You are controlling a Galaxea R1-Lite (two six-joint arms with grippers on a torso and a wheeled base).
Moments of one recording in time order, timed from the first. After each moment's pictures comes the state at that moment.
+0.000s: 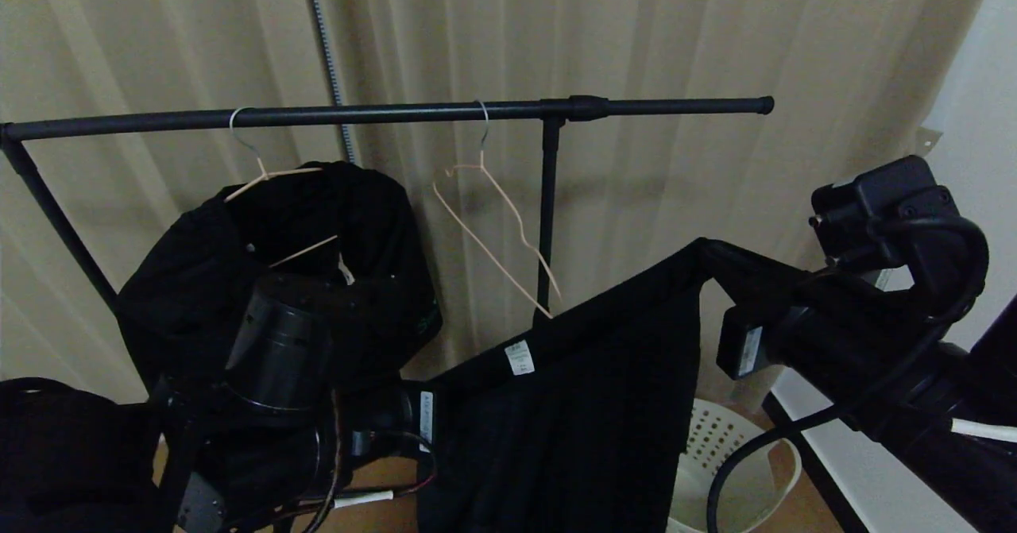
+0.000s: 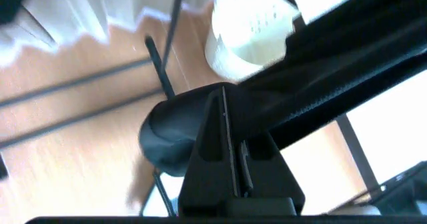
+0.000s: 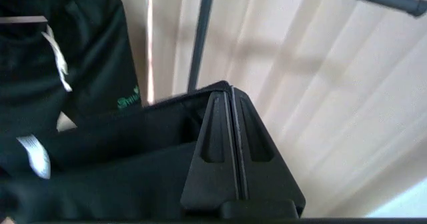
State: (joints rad) left arm -0.73 1.60 -0.71 -0.28 0.14 -0.41; right arm 0.83 1.46 -0.57 -0.89 -0.55 -0.19
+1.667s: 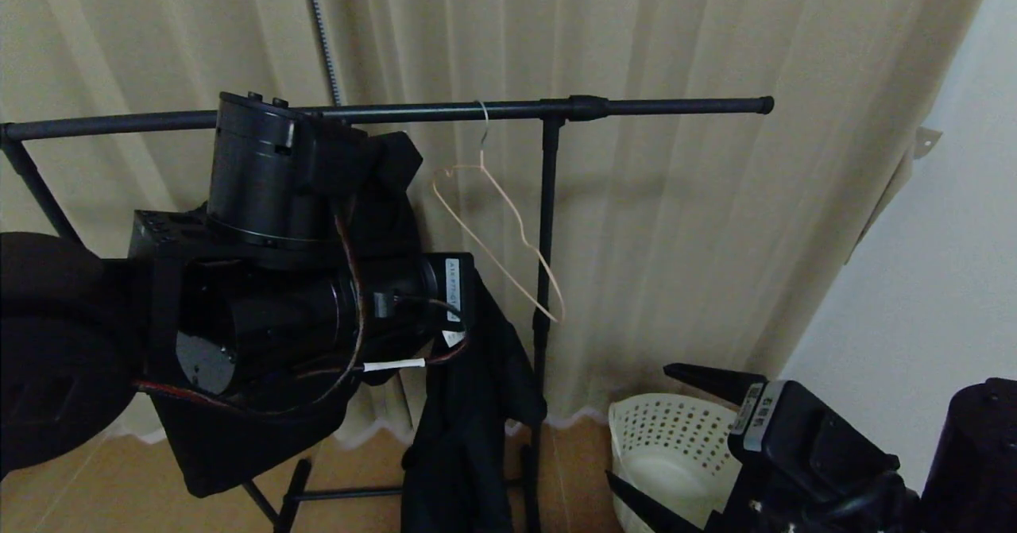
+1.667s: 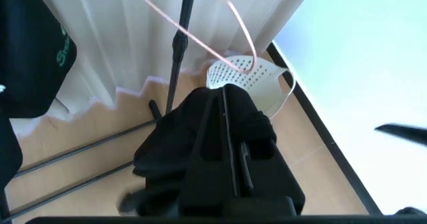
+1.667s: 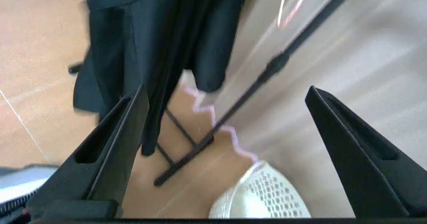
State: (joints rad) left arm -0.73 1.61 -1.09 -0.10 0.18 -0.31; right arm 0.89 1.48 -0.34 -0.84 -0.16 -0.31
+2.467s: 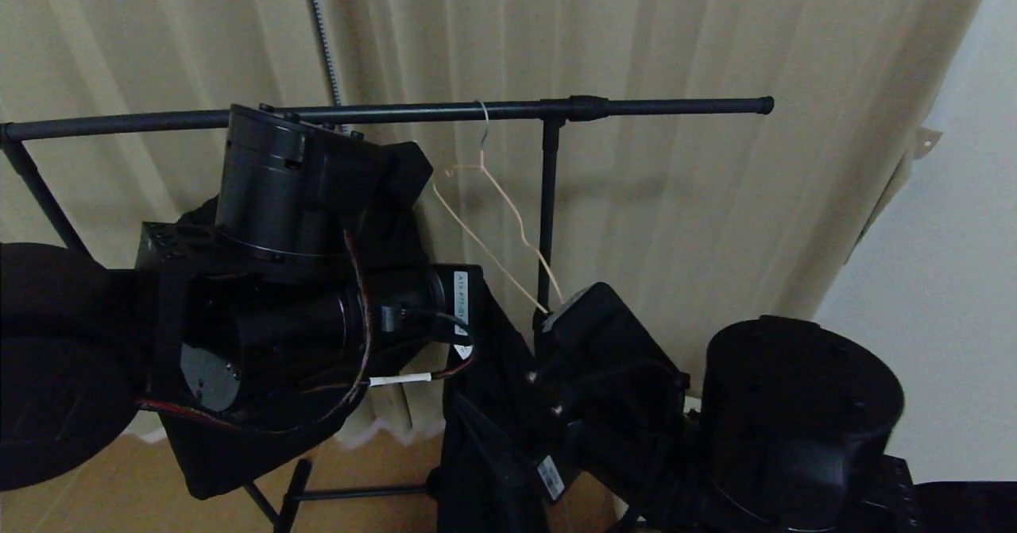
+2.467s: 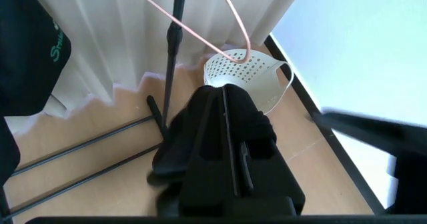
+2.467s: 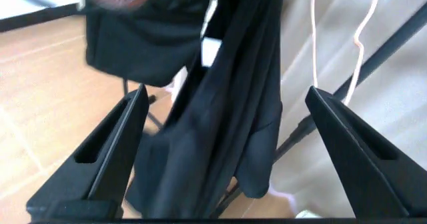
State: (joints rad) left arm -0.76 1.61 -1.08 -0.10 0.19 -0.31; right arm 1.06 1.78 -0.74 -0.84 -0.37 -0.11
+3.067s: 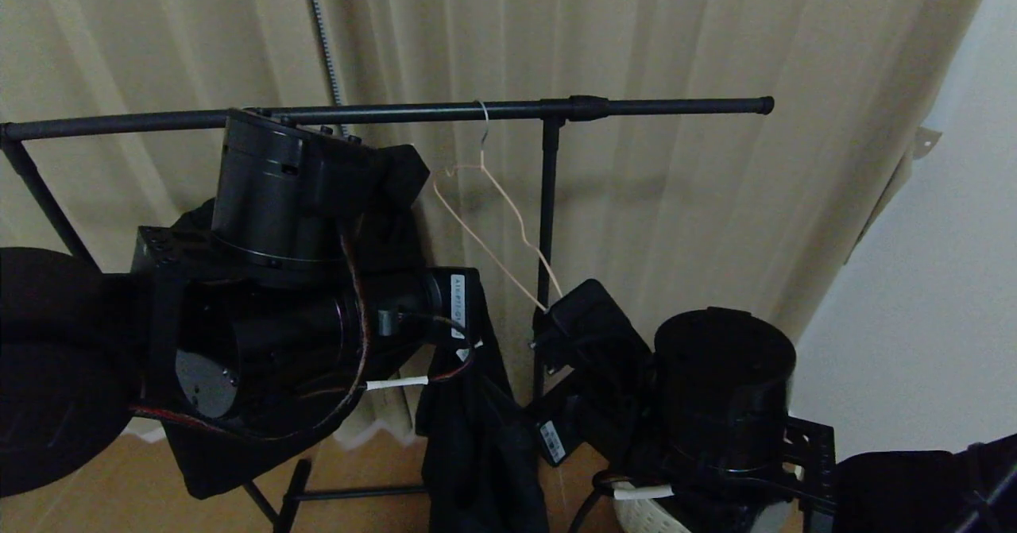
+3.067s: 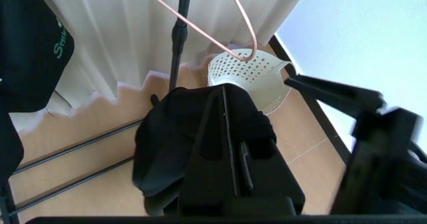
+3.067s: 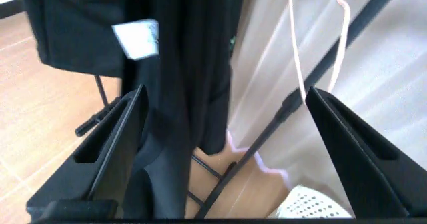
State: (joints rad) left arm -0.76 1.61 -1.07 -0.10 0.20 -0.31; right arm 0.97 1.86 -0.74 -0.84 -0.38 -0.07
